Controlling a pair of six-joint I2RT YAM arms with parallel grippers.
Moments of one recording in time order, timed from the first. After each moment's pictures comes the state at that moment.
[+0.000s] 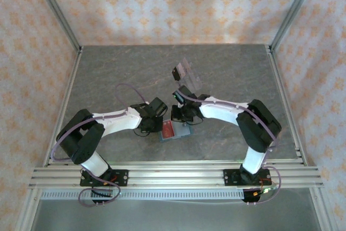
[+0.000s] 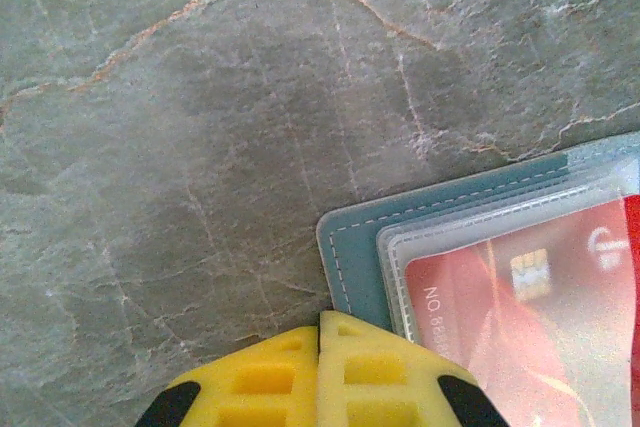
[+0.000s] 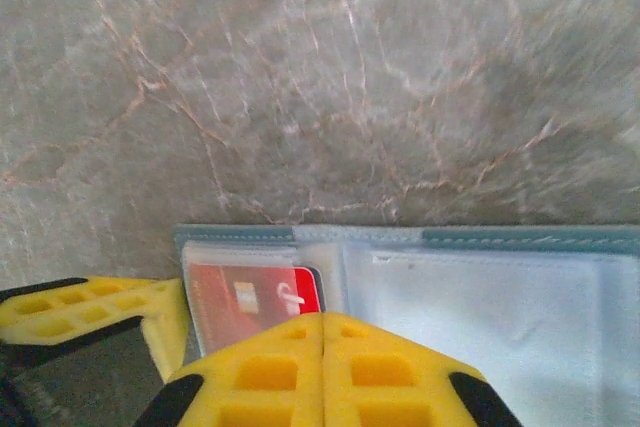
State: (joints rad) left arm -0.69 1.60 0.83 -0.52 -0.04 -0.78; right arm 0.77 1.75 1.10 -0.44 -0.21 0.77
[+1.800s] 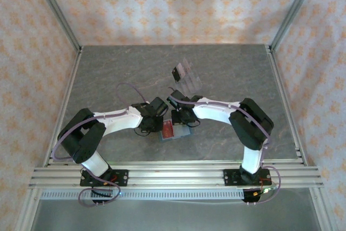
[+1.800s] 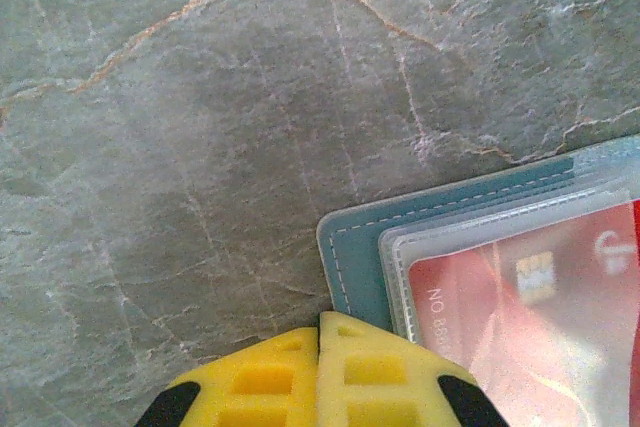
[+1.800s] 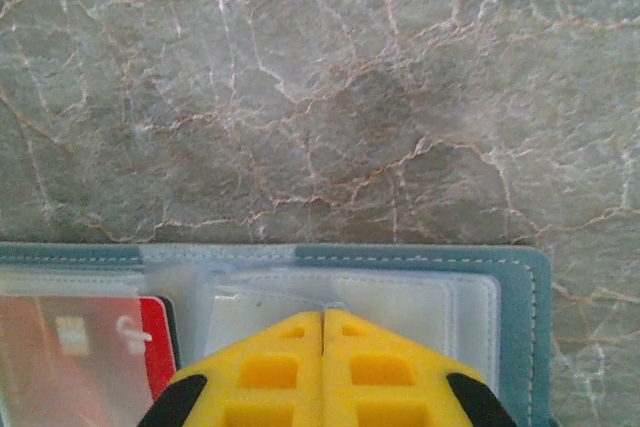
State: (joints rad) left arm -0.69 1.62 0.85 -0.53 -0.04 -0.79; right arm 0.84 1.83 1.14 -0.56 0.00 0.67
